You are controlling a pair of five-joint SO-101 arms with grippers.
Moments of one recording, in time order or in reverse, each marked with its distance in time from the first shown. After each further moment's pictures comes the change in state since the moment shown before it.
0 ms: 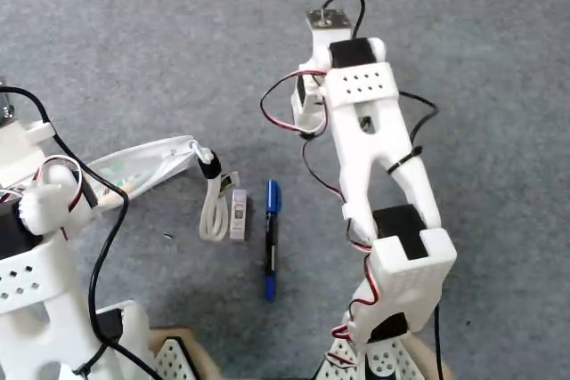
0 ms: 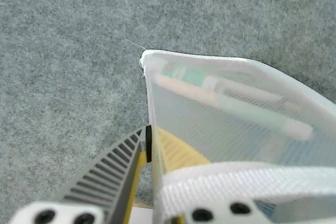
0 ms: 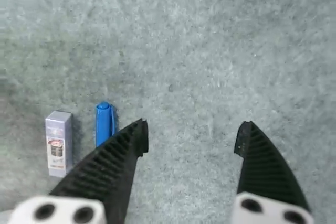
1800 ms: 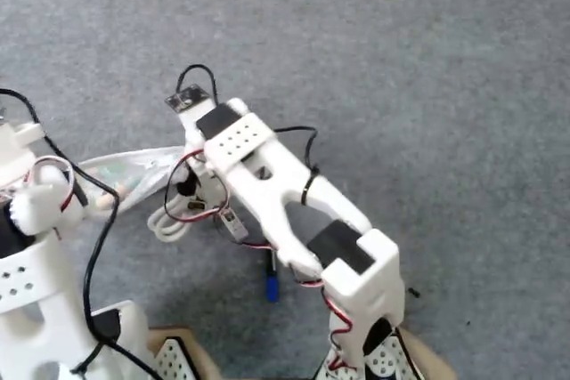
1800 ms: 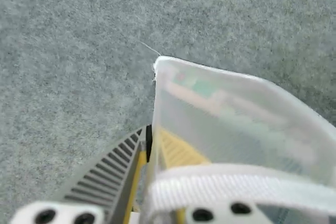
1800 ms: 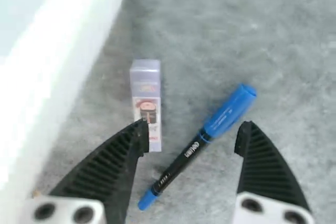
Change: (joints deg) left arm -2.3 0.0 0.3 -1.1 -0.2; right arm -30.2 4.6 8.2 -6.2 0.0
